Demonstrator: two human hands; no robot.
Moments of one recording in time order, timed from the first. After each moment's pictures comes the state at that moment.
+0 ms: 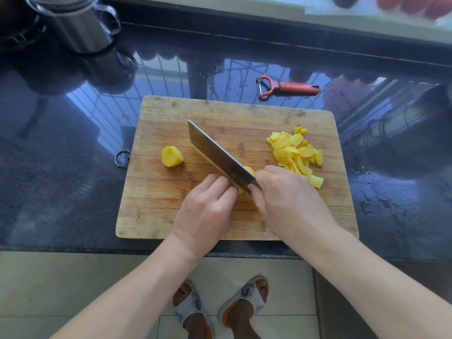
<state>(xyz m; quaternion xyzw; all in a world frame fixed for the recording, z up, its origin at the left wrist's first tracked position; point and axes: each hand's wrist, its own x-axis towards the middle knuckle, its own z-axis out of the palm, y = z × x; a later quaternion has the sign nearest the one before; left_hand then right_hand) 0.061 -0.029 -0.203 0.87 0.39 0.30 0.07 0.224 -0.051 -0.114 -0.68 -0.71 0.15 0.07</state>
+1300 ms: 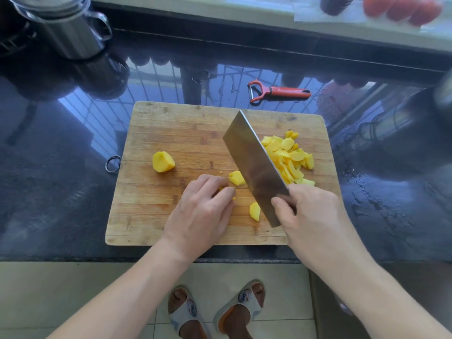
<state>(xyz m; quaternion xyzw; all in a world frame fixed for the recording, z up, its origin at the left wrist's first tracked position) 0.060 -0.025 -0.204 0.87 0.38 0.27 0.13 0.248 -0.083 -0.096 -0.78 -0.58 0.19 0.12</state>
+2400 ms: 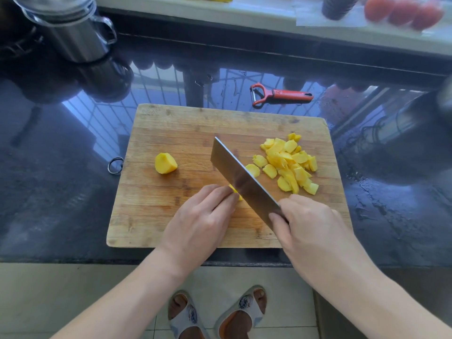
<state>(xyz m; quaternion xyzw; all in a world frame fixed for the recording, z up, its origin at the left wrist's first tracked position) 0.054 -0.035 -0.200 0.90 0.34 0.27 0.08 0.244 -0.098 -0.099 -0.72 -0.67 0.17 0.06</state>
